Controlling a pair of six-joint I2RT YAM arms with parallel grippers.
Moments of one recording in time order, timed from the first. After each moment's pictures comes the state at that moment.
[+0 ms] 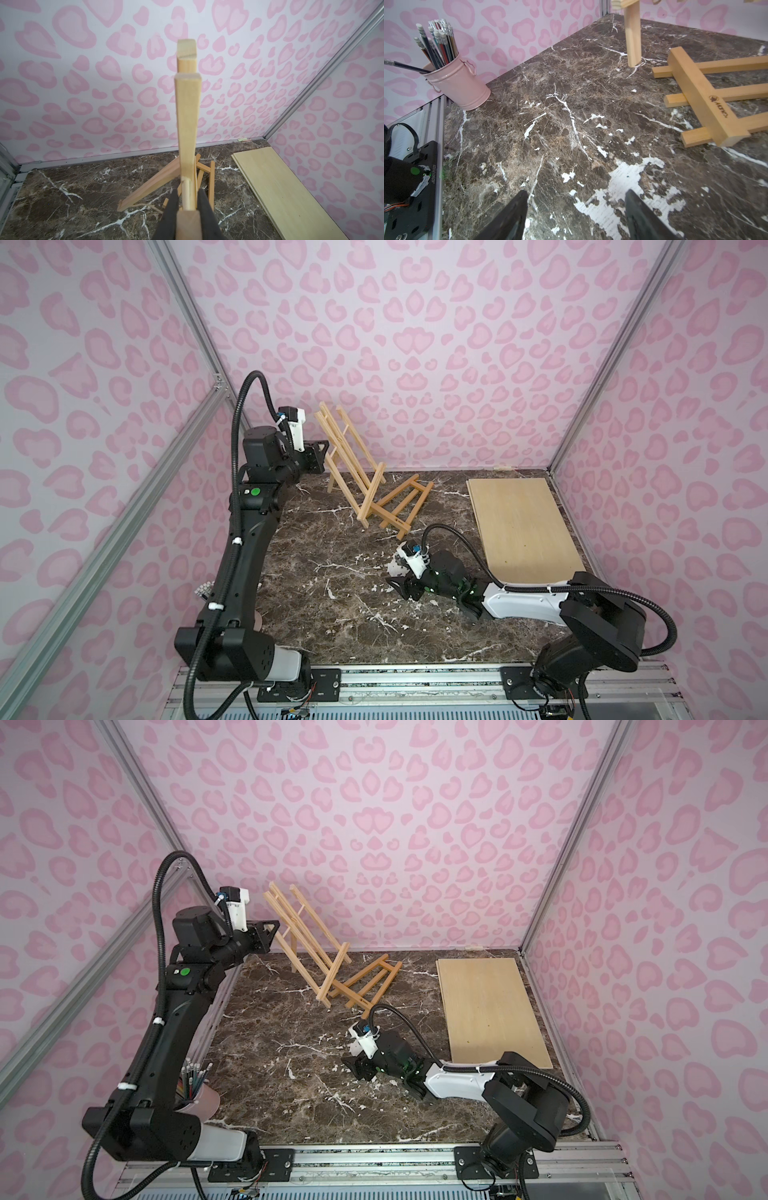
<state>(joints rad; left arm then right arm) -0.03 1.40 1.58 -0.40 0.41 -0.21 0.93 1.56 0.67 0.46 -0.12 0.19</state>
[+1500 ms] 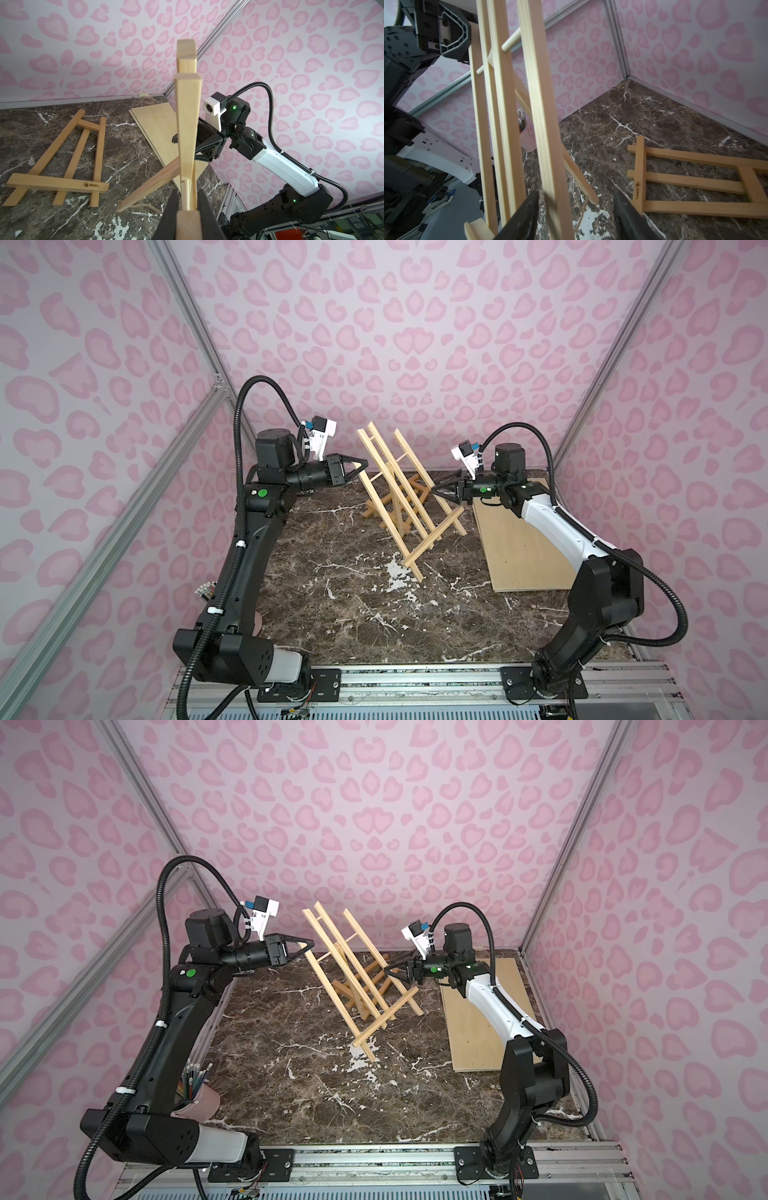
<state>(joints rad) -0.10 1.43 1.62 -0.51 0.95 -0.47 0.25 1.74 1.49 -0.24 -1.14 0.03</state>
